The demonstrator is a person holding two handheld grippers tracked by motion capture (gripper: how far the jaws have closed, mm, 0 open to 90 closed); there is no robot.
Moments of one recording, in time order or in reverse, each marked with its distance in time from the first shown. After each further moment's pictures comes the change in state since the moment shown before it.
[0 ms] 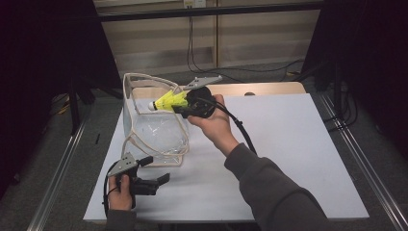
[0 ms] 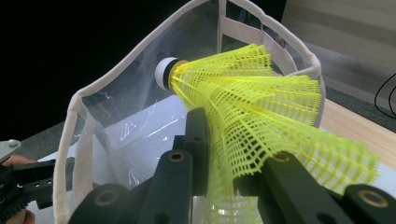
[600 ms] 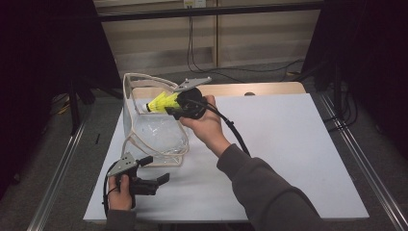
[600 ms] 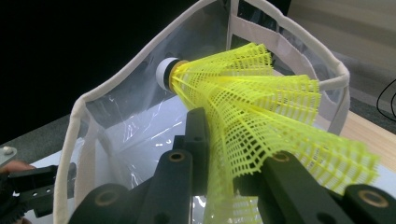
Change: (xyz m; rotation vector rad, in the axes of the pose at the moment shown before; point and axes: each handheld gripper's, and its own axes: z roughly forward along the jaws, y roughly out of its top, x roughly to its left) left arm 0.001 0.000 -0.001 -0.004 -0.019 0.000; right arm 0.012 0.005 0.016 0.015 0.000 -0.021
